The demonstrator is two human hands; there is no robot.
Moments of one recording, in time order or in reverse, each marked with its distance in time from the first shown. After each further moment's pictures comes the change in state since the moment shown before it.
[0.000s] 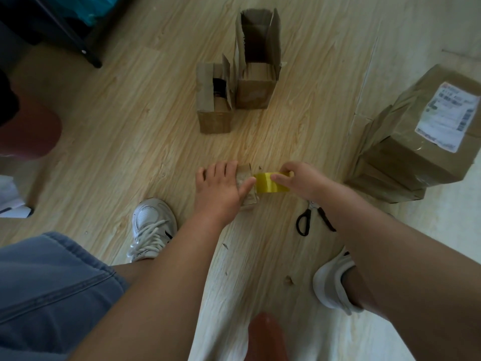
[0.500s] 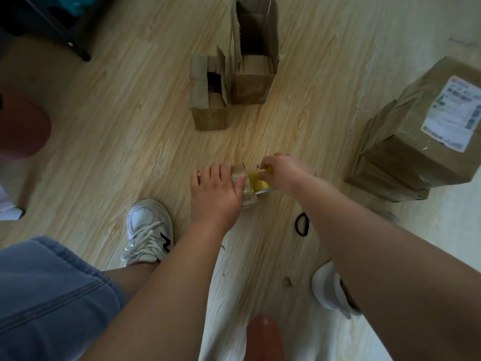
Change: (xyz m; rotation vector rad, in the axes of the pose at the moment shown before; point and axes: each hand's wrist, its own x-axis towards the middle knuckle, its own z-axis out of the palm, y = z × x) left_hand 0.001 0.009 0.016 0.029 0.144 -0.098; right_hand 0.024 -0.024 0.005 -0.207 0.056 -0.151
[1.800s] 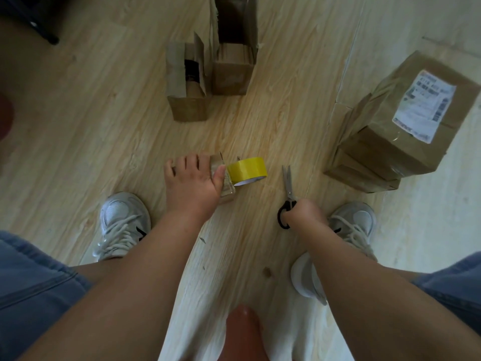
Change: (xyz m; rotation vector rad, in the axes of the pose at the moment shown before) left_hand 0.003 -0.003 0.006 0.075 0.065 0.021; right_hand -0.064 0.078 0.073 0.249 -0.094 0.675
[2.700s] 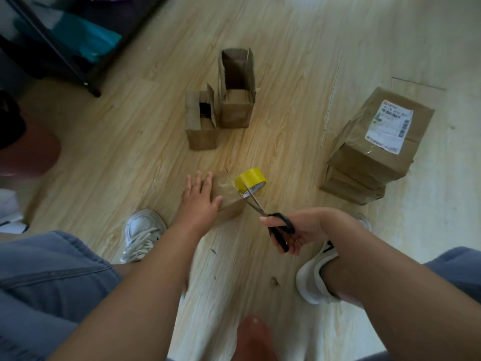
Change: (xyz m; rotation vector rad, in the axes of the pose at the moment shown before) left_hand -0.020 -0.017 -0.030 -0.355 -0.363 -0.089; right_hand -0.063 -0.007 -0.053 0.192 -0.853 -0.380
